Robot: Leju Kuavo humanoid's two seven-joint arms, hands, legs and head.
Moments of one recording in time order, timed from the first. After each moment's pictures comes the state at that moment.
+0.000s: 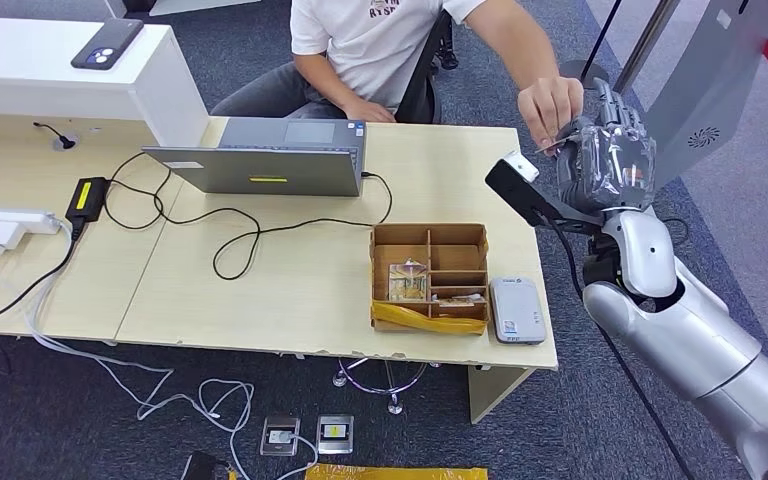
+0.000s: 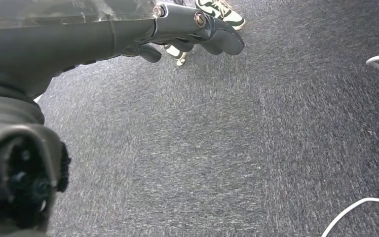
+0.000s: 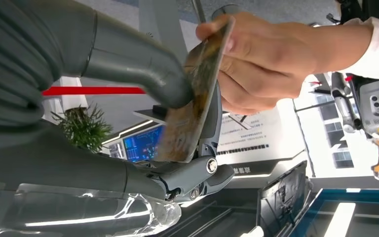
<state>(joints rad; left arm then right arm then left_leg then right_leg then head) -0.07 -0.18 0.83 -0.47 -1.25 0.67 -0.16 -0.95 -0.48 0.92 -1.30 0.72 -0.30 0.54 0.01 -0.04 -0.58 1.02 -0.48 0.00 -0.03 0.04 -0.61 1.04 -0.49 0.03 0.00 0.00</state>
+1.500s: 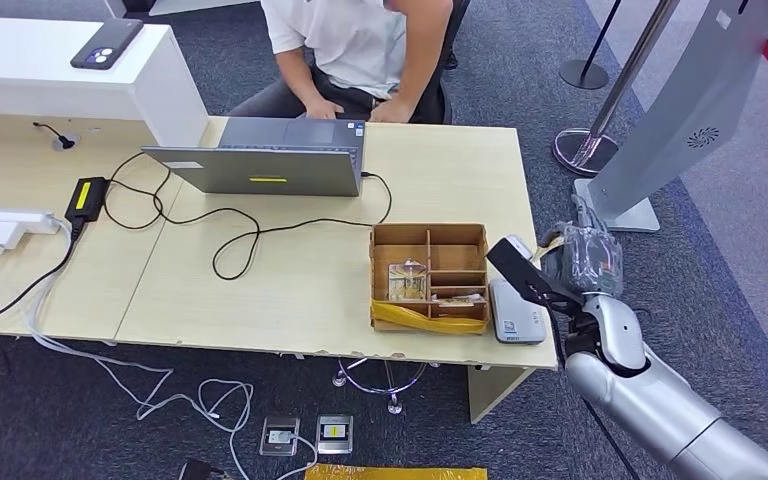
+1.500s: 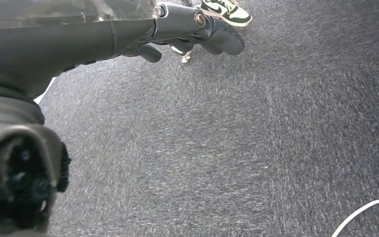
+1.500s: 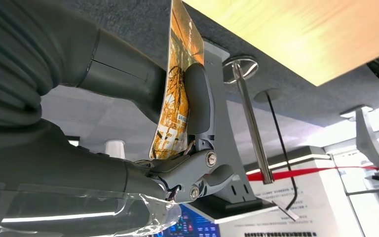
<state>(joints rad) -0.05 -0.18 0.86 -0.47 -1.23 0.67 -0.19 -0.70 -0.48 0.94 -1.20 0.55 -0.42 0.52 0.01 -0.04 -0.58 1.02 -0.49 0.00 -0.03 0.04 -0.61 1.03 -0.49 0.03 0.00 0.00</state>
